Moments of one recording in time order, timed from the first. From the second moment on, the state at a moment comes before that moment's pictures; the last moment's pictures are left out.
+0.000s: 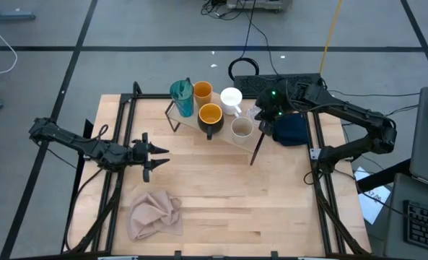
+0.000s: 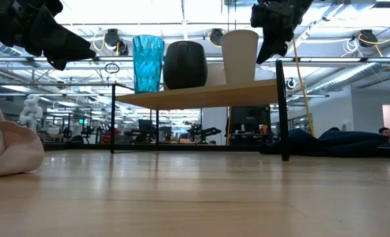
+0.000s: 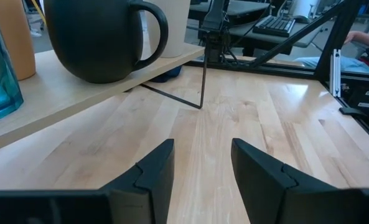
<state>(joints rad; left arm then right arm) -0.34 0.48 0.25 0.01 -0.45 -0.18 -0.47 1.31 1.28 -0.92 -0.16 -0.06</state>
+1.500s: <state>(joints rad) -0.34 0.48 0.25 -0.01 -0.45 -0.19 -0.47 1.31 1.24 -0.87 -0.22 -0.03</state>
